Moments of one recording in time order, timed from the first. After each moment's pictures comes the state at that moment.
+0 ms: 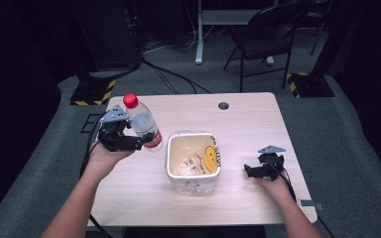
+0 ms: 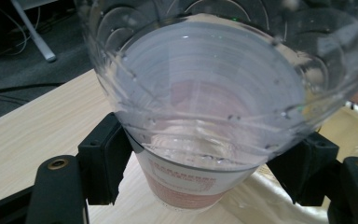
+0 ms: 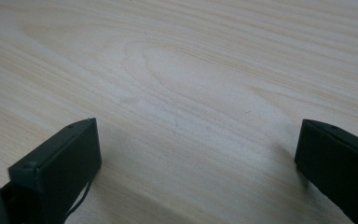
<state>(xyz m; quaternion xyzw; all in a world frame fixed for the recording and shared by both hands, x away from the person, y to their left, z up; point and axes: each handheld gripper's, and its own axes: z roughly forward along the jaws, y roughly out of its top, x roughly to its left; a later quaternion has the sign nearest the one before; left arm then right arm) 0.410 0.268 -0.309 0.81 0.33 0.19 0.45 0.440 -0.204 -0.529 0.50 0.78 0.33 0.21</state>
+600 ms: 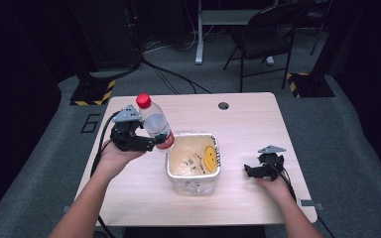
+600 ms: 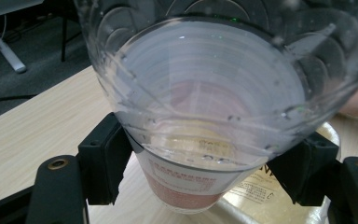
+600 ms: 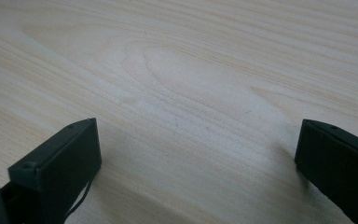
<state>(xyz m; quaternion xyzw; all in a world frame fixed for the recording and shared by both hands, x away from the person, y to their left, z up) 0.412 0.238 -0.310 0.82 0.30 0.16 0.47 0.440 -0.204 -0.529 0.50 0.77 0.33 0.21</state>
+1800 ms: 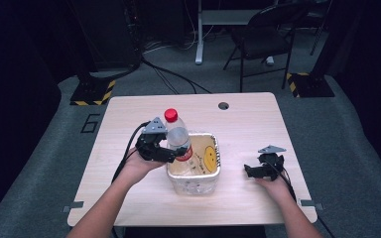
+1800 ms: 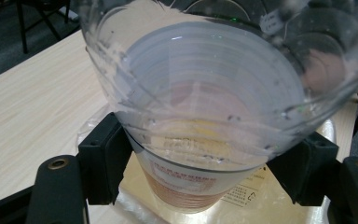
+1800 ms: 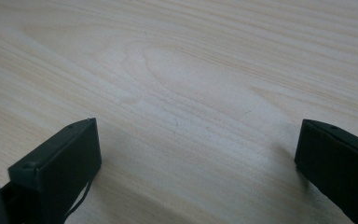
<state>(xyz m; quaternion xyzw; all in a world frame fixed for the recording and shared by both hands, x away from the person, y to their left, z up) 0.414 0.189 -0.354 0.84 0.27 0.12 0.45 0.440 -0.204 -0.529 0.50 0.77 0.33 0.21</state>
